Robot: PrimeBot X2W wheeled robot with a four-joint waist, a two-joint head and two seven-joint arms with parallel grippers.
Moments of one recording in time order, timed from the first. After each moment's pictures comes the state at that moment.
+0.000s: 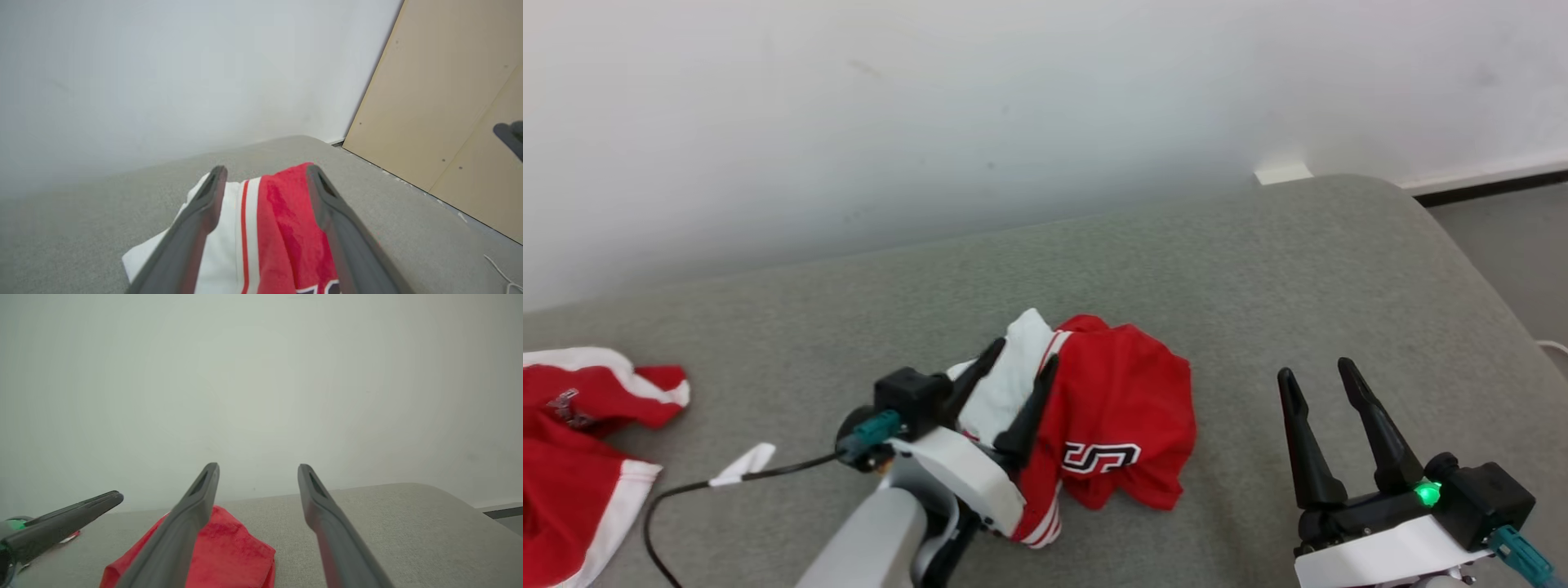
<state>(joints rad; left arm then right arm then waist) -0.51 0.06 -0.49 0.60 -0.39 -0.12 -0.25 -0.17 -0.06 0.23 0.14 0.39 0.13 -0.26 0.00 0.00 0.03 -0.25</state>
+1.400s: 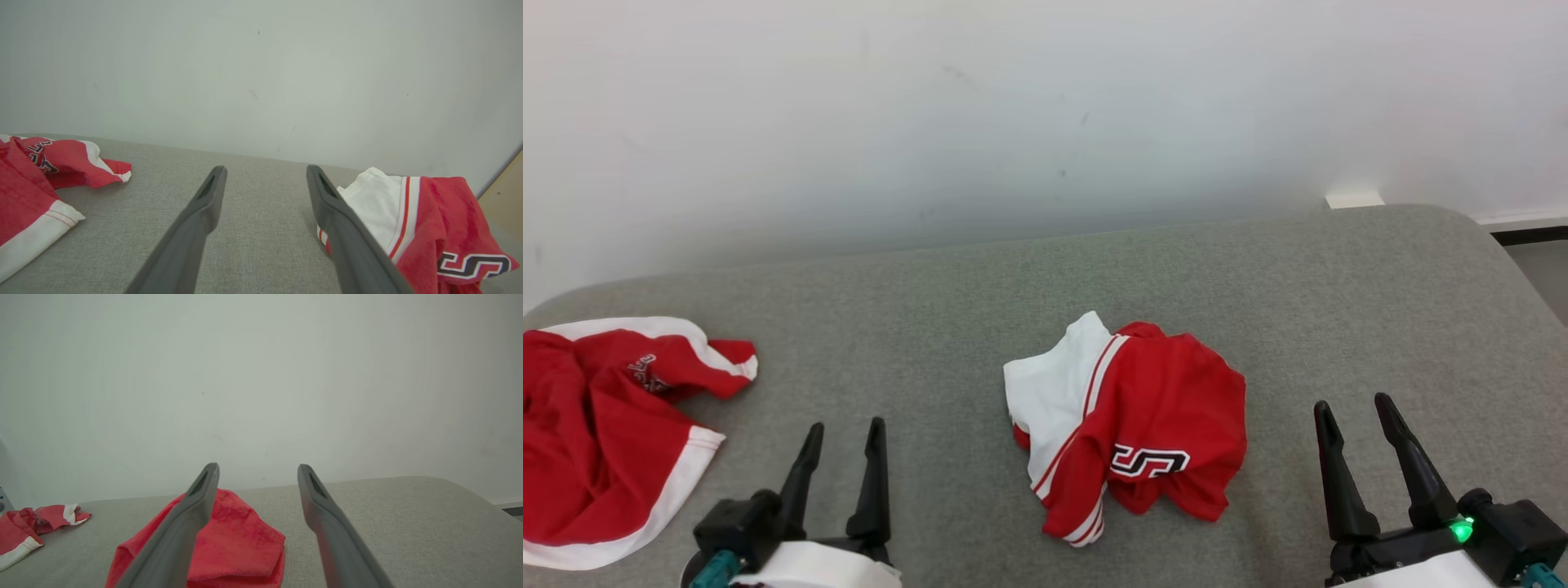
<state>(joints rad) -0.09 0.07 -0.10 0.21 -0.29 -0.03 -0.26 -0.07 -0.09 0.17 0.11 0.38 0.13 -0.26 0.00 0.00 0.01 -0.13</state>
